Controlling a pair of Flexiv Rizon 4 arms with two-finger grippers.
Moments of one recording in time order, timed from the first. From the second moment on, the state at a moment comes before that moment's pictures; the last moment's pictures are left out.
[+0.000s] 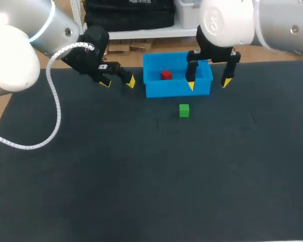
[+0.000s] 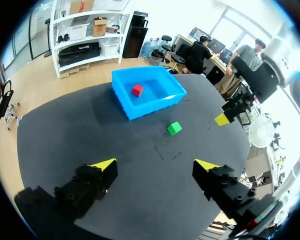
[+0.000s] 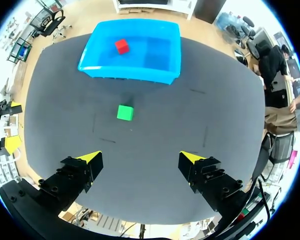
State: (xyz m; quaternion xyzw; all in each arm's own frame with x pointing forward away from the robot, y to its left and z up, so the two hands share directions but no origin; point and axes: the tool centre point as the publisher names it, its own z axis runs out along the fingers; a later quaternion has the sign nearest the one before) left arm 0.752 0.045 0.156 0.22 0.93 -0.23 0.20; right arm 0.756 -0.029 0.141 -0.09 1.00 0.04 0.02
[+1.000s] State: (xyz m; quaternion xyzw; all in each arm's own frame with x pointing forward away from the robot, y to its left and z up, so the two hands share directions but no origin) left arm 0.752 0.045 0.156 0.22 0.93 -0.23 0.20; right arm 0.771 0.014 0.103 -0.10 0.99 0.03 0.01
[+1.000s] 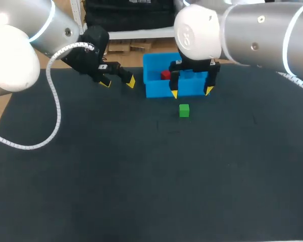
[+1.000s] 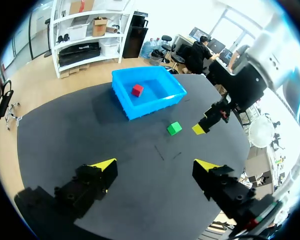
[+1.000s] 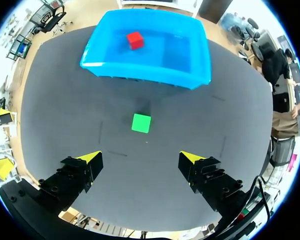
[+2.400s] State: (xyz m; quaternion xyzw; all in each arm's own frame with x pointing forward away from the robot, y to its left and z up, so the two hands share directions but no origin) left arm 0.752 0.045 0.156 0.22 0.93 -0.23 0.20; right arm 0.782 0.030 0.057 -0.11 0.99 0.03 -0.01
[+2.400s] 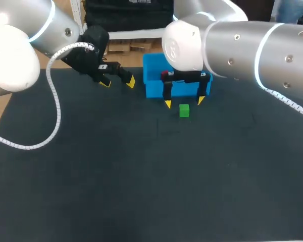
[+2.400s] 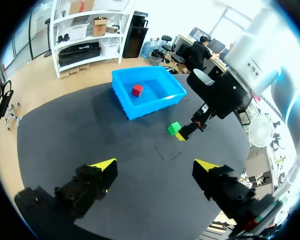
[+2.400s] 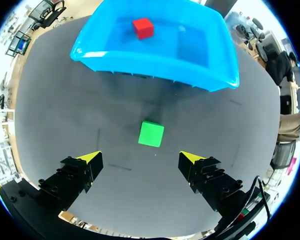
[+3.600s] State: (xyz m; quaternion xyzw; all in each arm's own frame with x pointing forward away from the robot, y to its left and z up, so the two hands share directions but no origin) left arm 0.752 0.045 0.156 0.22 0.93 -0.23 0.20; right arm 0.790 0.031 0.021 -0.08 1.00 0.03 -0.01
